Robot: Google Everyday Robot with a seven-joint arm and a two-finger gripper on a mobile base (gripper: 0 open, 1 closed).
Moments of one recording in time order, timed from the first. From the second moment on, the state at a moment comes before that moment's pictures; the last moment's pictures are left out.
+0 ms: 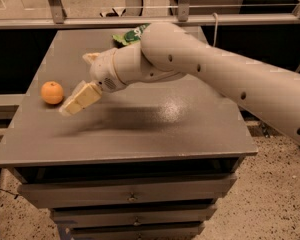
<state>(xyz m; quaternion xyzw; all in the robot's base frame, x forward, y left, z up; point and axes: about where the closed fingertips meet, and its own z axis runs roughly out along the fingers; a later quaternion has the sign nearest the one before) 0.566 0.183 0.888 -0.59 0.60 0.31 0.45</state>
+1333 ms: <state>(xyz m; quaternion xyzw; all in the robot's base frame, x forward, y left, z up) 0.585 0.239 0.847 -0.56 0.60 0.36 0.44</state>
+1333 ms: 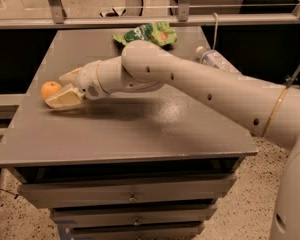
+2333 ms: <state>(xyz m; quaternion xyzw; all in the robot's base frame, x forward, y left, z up) 0.608 0.199 0.862 -0.52 0.62 0.33 0.48</state>
